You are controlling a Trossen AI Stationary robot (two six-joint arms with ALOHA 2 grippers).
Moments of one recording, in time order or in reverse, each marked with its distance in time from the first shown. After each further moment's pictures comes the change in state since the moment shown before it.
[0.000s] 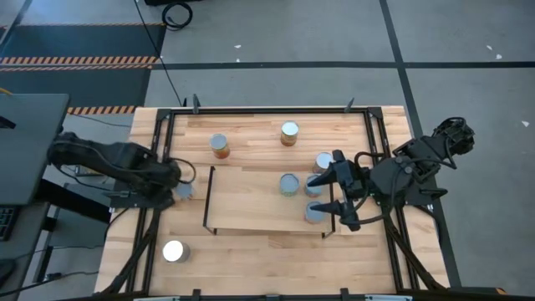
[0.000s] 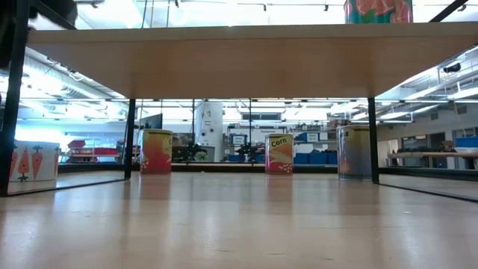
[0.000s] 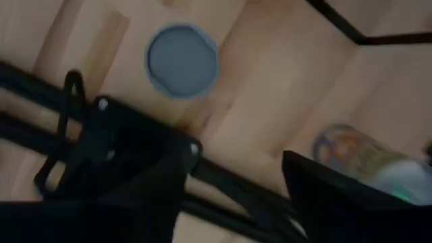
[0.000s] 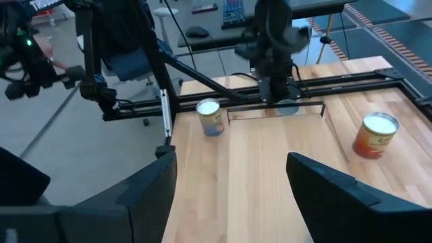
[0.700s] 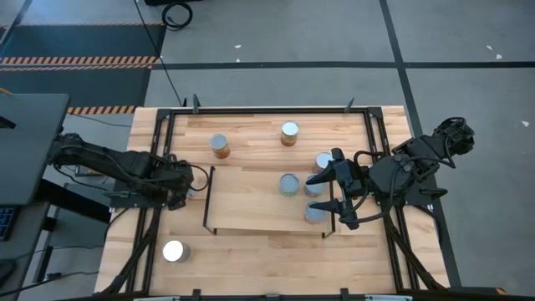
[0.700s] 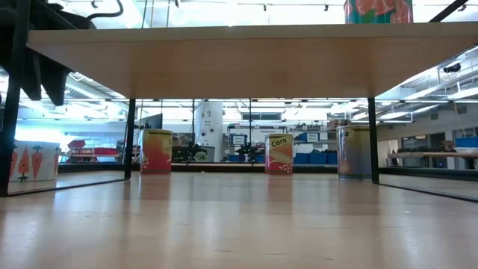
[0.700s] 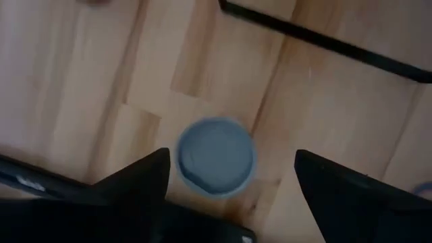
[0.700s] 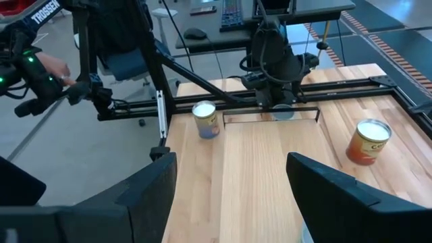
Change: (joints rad) left arm -0.001 0.014 -0.170 0.257 -0.247 0.259; right arm -0.009 0.000 0.000 0.009 0.000 -0.035
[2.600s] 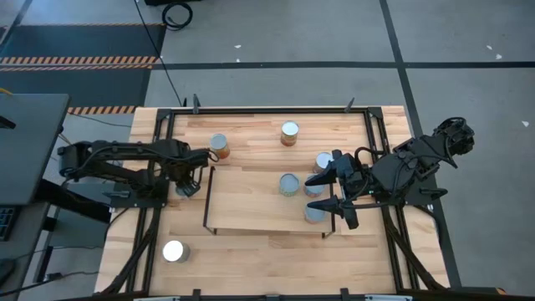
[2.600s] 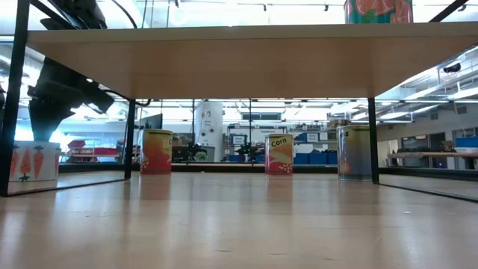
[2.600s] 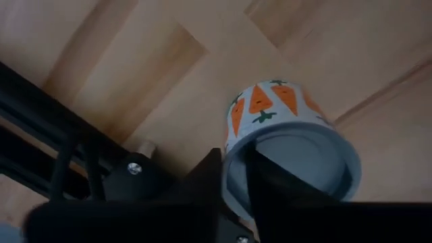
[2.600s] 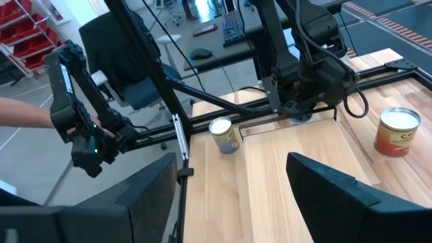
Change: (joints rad) left arm 0.525 0.299 -0.126 0.097 0.196 0.047; right arm 0.000 0.000 0.000 0.068 -0.002 0.158
